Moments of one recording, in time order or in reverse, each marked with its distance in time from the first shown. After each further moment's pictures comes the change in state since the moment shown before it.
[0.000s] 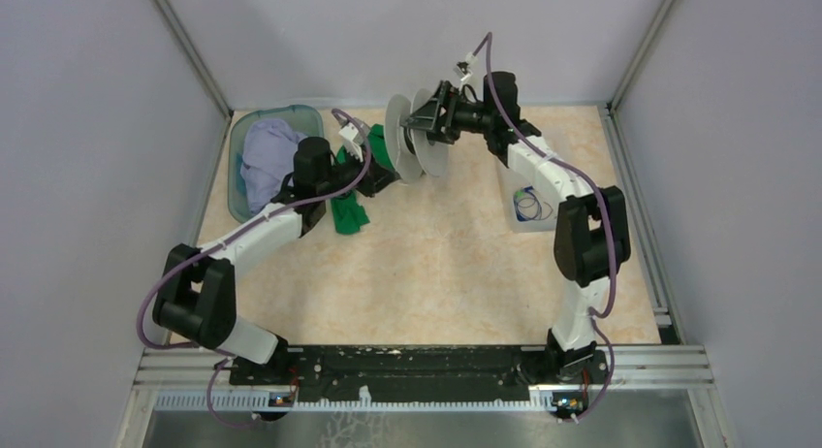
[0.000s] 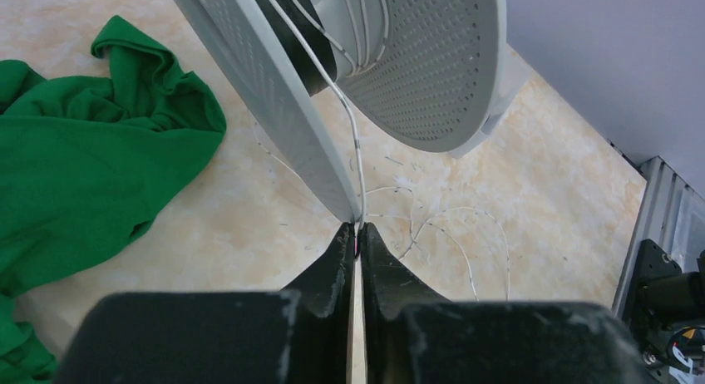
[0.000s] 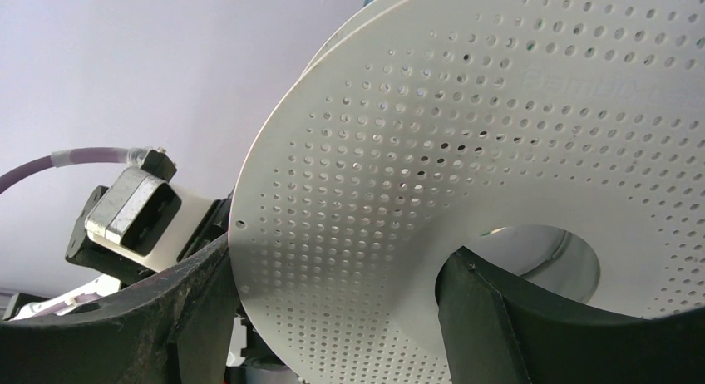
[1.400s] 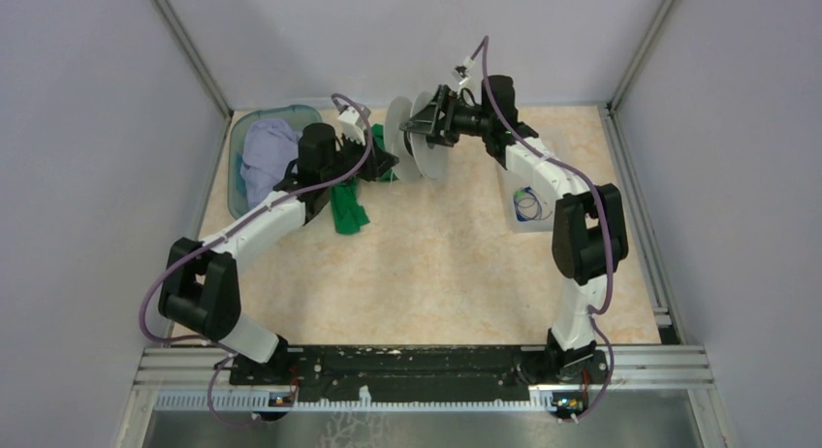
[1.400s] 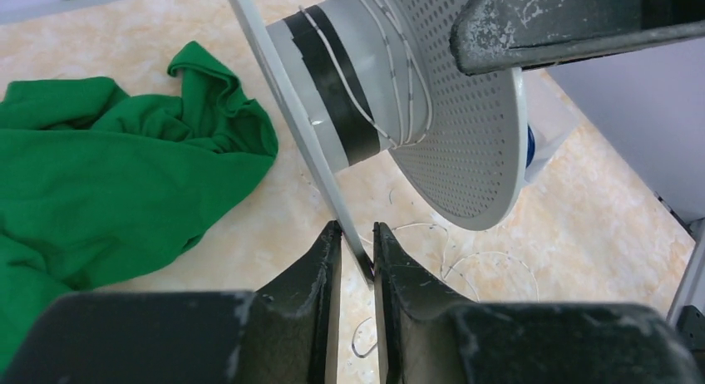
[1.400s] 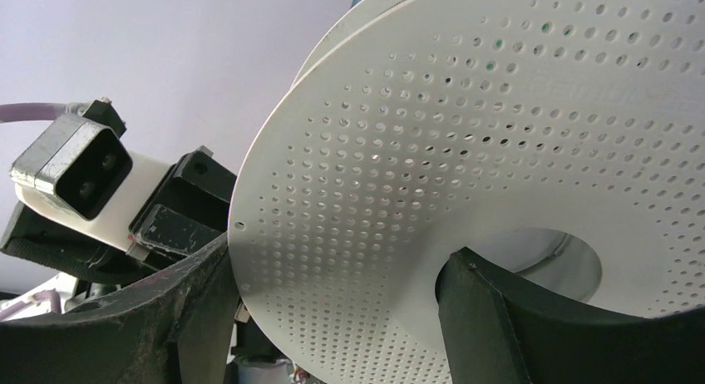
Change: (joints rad) left arm -0.008 0.043 0.117 -0.077 -0.153 -0.012; right arm 0.002 0.020 -0.012 0.014 -0.006 -0.016
